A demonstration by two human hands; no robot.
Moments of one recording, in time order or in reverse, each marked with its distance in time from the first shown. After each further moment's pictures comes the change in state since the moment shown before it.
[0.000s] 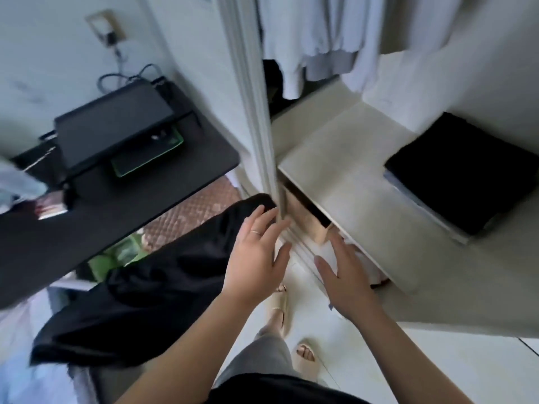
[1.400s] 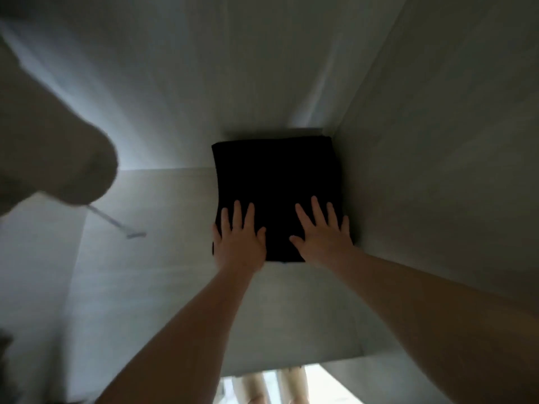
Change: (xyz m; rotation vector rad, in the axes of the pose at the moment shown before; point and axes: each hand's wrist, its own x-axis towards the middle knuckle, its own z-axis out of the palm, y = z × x) left_hand 0.381 0.125 0.394 0.301 -0.728 0.499; right_hand 0.253 0.227 -0.219 -0.424 0.200 0.919
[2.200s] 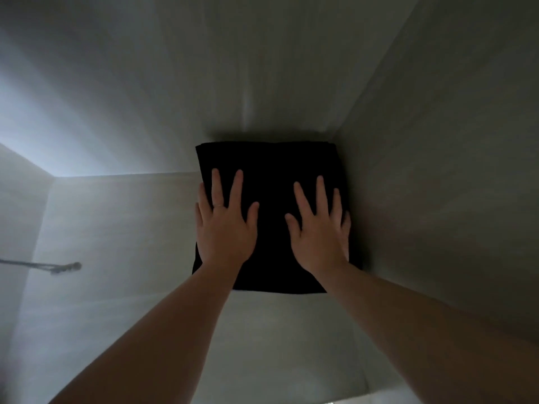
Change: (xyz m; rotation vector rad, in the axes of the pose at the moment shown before) left_hand 0.067 0.008 -0.010 -0.149 0.255 0.058; right_hand 0.040 -0.009 0.000 0.162 0.458 0.069
